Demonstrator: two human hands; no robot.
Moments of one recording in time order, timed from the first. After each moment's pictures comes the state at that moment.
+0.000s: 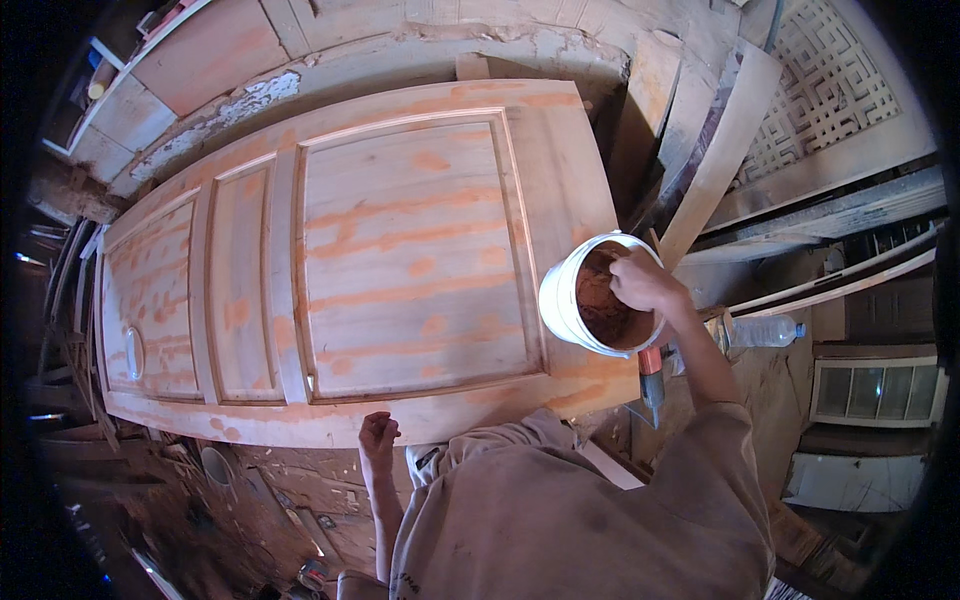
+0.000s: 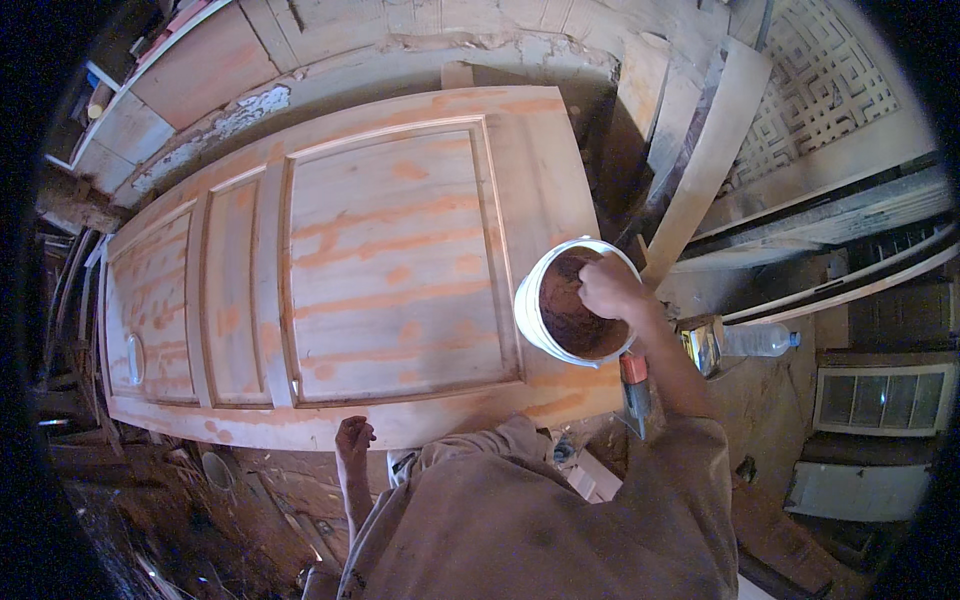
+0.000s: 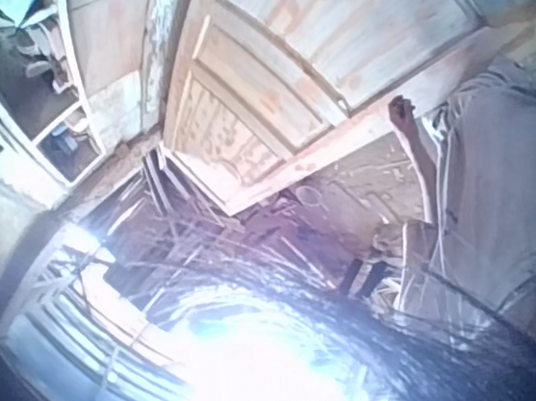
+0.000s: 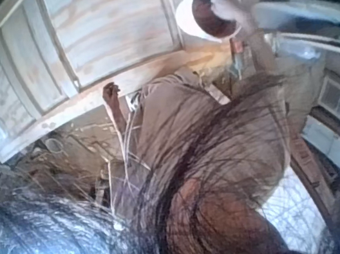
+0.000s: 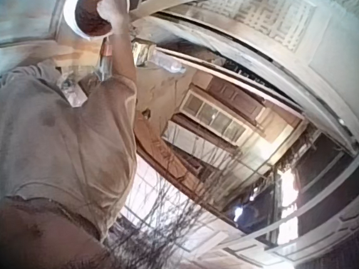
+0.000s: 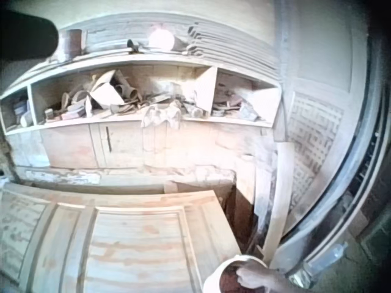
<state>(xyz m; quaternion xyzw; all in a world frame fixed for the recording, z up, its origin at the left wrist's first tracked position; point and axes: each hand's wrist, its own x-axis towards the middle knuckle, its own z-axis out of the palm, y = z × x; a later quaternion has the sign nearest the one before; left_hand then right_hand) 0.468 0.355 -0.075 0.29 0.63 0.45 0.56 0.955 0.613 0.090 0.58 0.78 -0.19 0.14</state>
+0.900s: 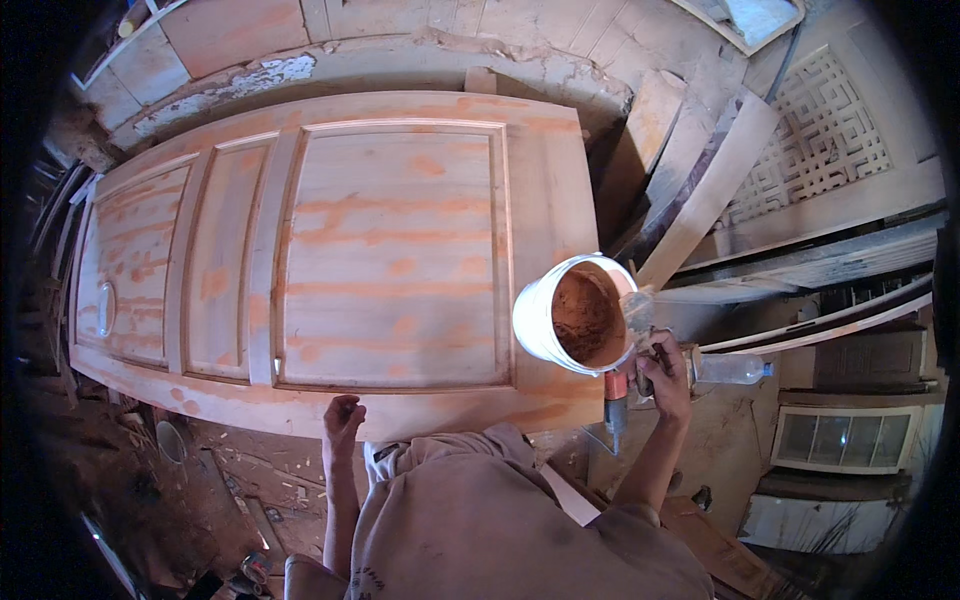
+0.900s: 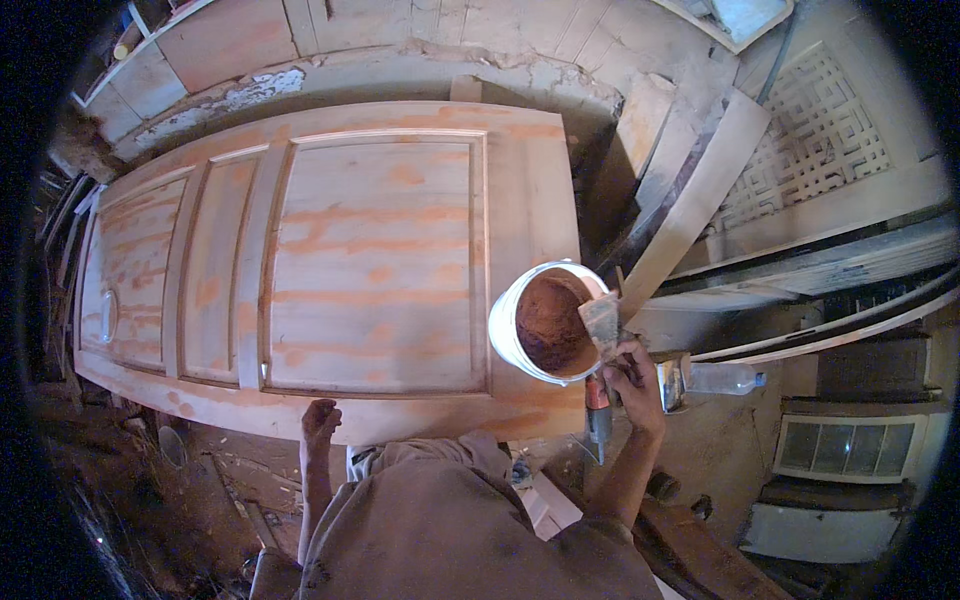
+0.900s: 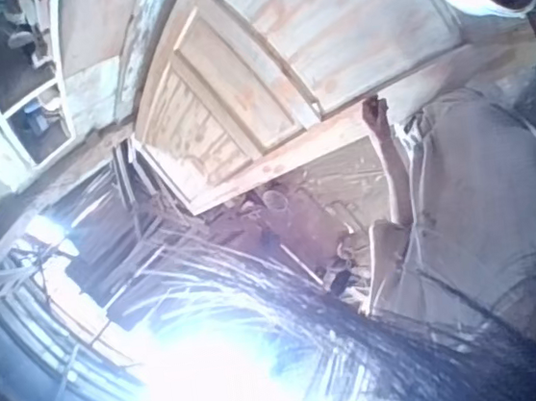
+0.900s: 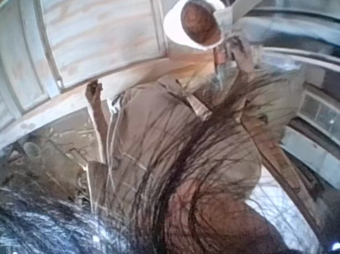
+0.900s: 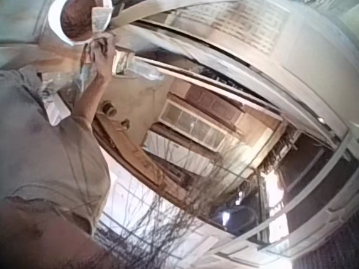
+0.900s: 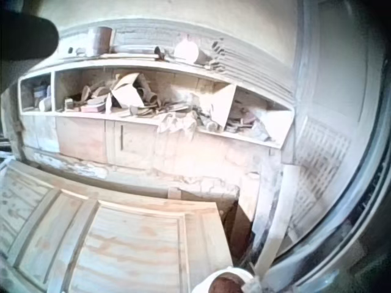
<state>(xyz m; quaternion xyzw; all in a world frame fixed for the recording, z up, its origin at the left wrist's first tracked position) 0.473 0.368 -0.078 0.29 0.62 0.45 0.57 0.998 0.470 0.119 0.59 0.45 -0.51 -0.44</state>
